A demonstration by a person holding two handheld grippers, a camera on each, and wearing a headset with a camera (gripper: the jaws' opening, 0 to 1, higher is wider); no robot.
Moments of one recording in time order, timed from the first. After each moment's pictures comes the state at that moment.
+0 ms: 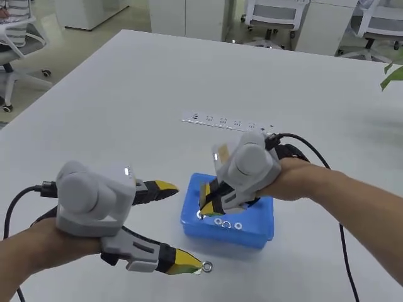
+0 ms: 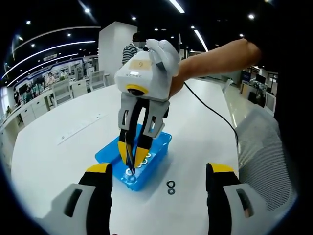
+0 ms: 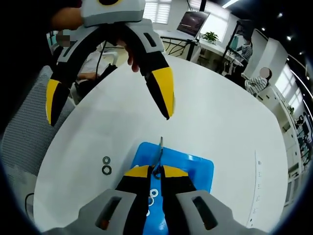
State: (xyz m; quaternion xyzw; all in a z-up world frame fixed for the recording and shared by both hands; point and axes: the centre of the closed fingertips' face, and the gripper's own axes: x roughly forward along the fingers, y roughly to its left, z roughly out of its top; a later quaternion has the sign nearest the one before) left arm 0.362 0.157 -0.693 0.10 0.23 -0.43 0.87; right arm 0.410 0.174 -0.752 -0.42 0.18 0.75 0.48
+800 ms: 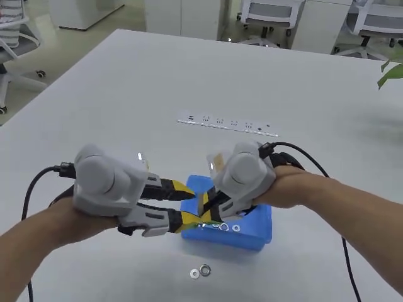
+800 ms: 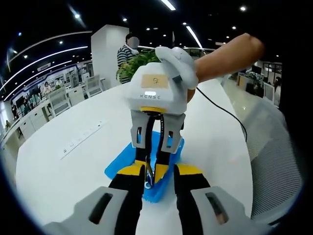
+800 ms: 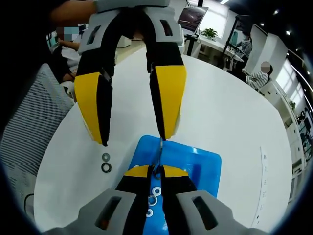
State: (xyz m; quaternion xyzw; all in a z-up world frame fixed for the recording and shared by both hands) left arm 0.403 0.156 -0.692 0.14 0.21 -0.44 0.86; right arm 0.410 0.170 -0.766 -0.41 0.20 0.75 0.48
